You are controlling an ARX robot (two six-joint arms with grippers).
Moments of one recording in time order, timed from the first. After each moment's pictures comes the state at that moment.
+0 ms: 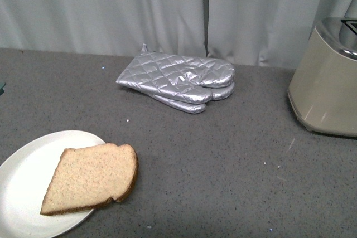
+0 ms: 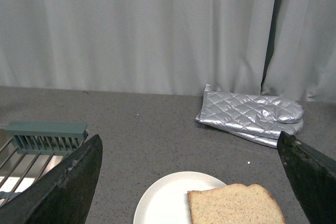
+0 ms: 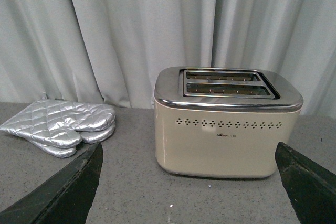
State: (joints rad) left arm 0.00 0.00 0.02 0.00 0.00 0.00; right arm 0.00 0.00 0.00 0.00 0.00 -0.01
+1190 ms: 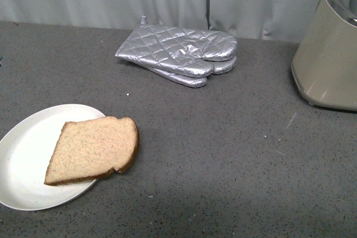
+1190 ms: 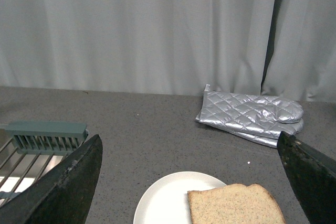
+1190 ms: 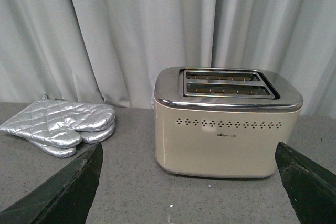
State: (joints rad) left arm 0.00 0.00 0.02 0.00 0.00 0.00; right arm 0.00 0.00 0.00 0.00 0.00 -0.01
